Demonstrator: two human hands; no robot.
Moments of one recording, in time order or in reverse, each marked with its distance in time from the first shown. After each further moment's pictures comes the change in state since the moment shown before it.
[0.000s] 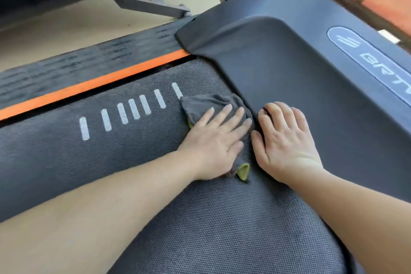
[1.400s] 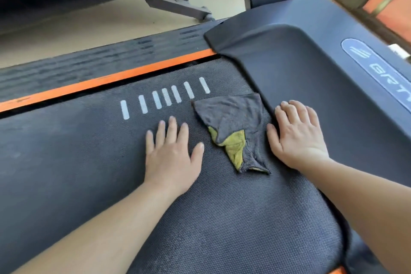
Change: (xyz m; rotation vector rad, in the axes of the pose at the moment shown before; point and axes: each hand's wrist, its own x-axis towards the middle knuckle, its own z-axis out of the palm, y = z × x) left_hand -0.138 -0.032 0.011 -0.125 0.106 -0.661; right_hand -0.004 -0.004 -0.002 -0.068 0.022 -0.007
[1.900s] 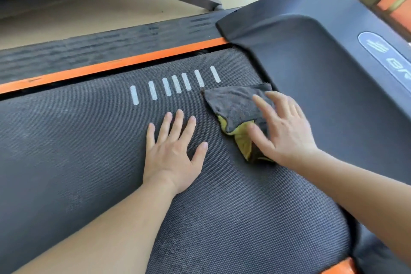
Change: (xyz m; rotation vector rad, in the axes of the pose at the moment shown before) left_hand -0.017 -0.021 0.020 0.046 0.060 0.023; right_hand -0.006 -0.049 -0.017 0.336 0.133 -0.182
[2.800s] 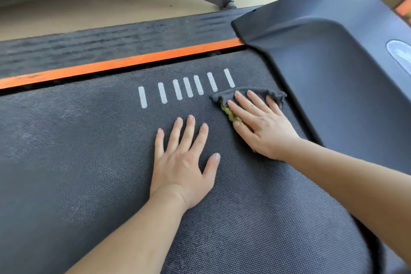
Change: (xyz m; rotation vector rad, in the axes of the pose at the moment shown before) left_hand 0.000 -0.003 0.002 -0.013 0.022 0.018; right_hand 0.062 -0.024 0.041 -0.009 -0.444 -0.084
